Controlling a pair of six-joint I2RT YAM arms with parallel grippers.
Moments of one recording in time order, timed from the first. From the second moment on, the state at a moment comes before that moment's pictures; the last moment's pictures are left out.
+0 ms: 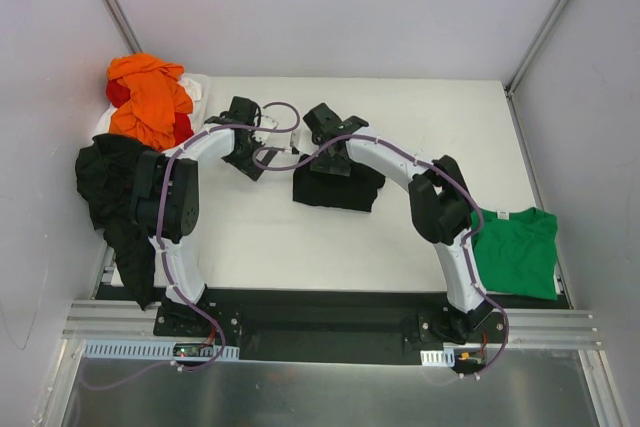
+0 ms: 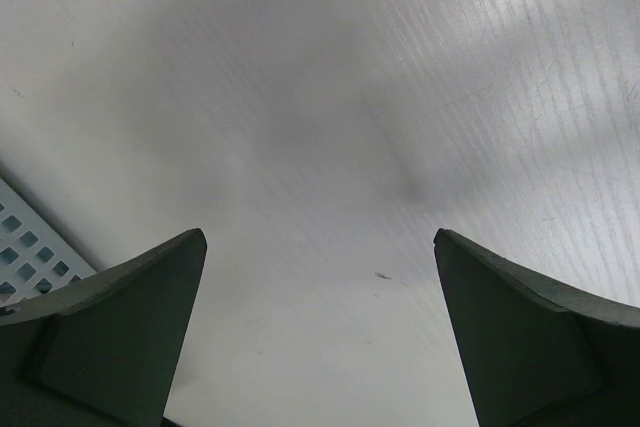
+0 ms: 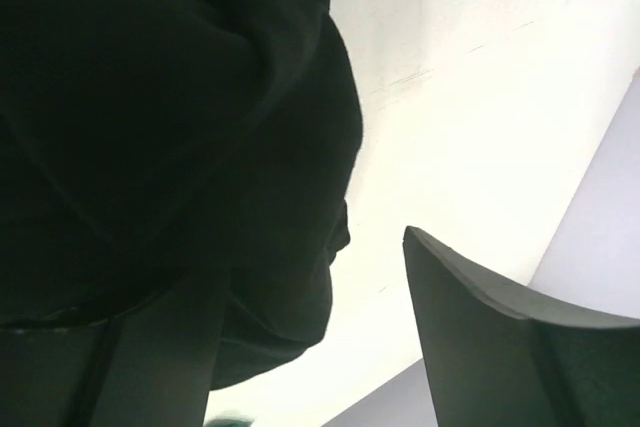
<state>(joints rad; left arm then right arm) -0.23 1.91 1.36 -0.62 -0.05 0.37 0.74 2.17 1.85 -0.79 0.31 -0.80</state>
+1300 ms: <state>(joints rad) -0.23 1.87 1.36 -0.62 -0.05 0.37 0.76 1.99 1.81 -0.81 0.41 -0.79</state>
